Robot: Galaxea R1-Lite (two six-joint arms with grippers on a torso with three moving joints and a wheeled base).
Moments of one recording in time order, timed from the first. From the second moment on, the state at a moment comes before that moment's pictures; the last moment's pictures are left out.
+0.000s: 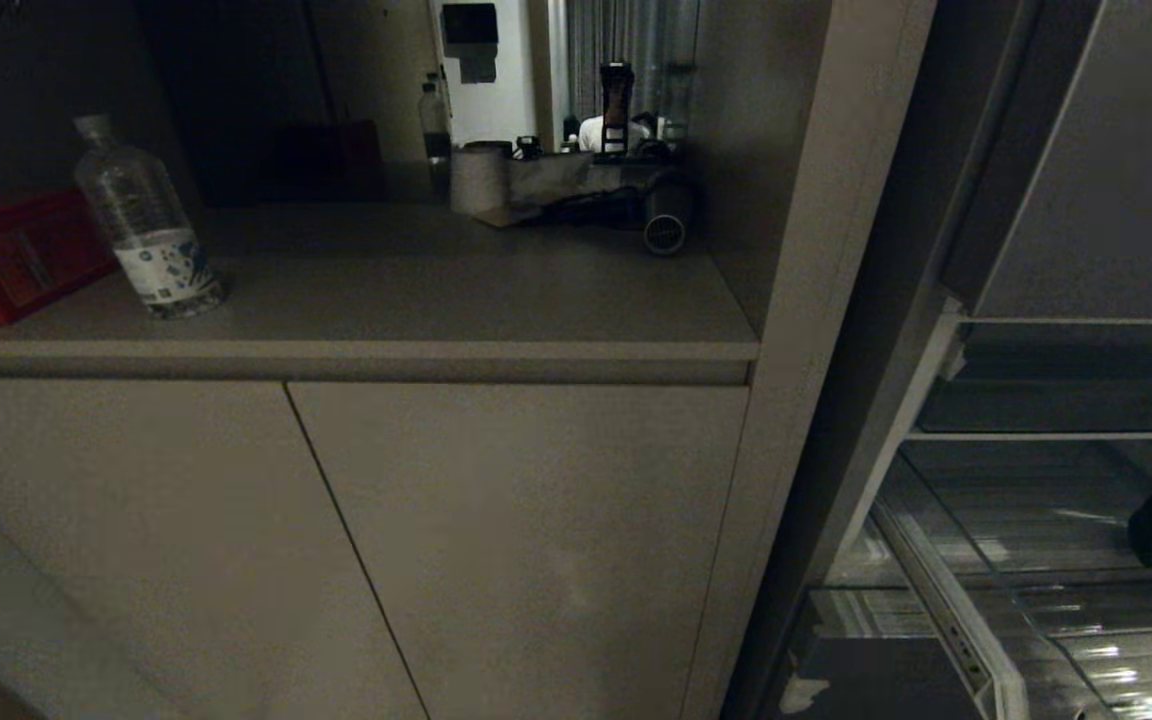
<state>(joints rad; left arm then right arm) 0.00 0.00 0.00 0.00 0.00 0.00 0.00 0.00 0.00 -0.08 -0.01 0.00</state>
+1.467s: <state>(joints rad) 0.00 0.00 0.00 0.00 0.00 0.00 0.00 0.00 0.00 -0.08 -0.01 0.02</state>
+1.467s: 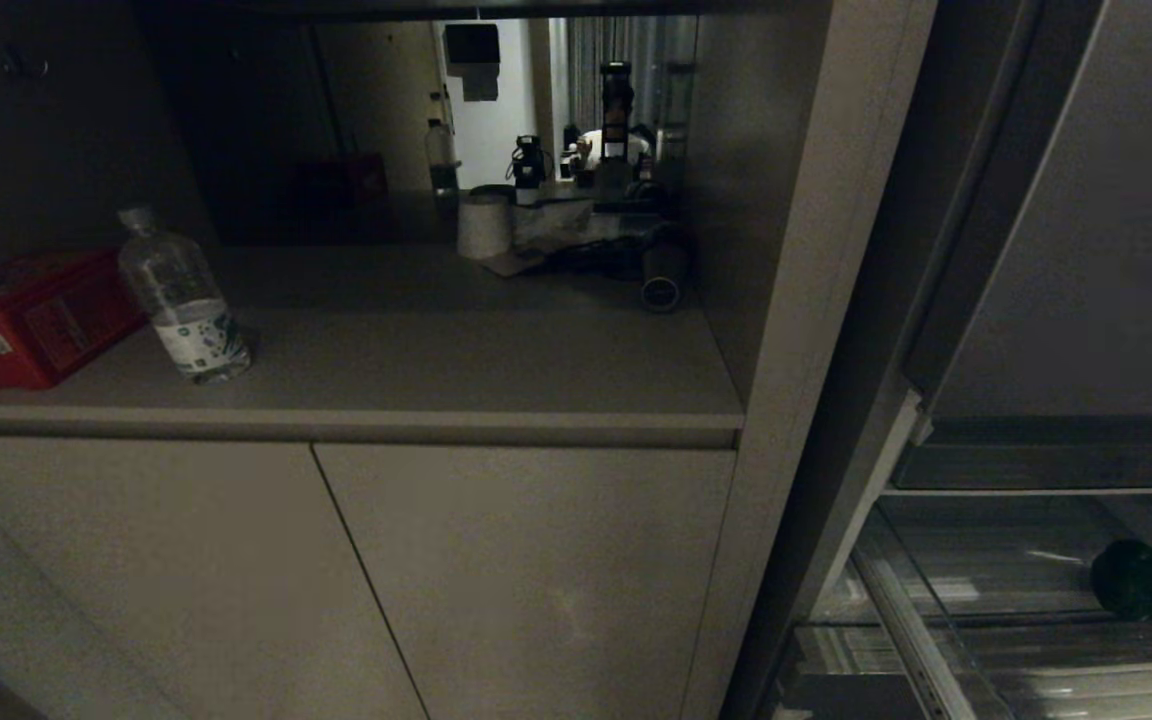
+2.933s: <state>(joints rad) 0.00 0.00 0.00 0.00 0.00 0.00 0.00 0.00 0.00 -0.08 -0.01 0.01</state>
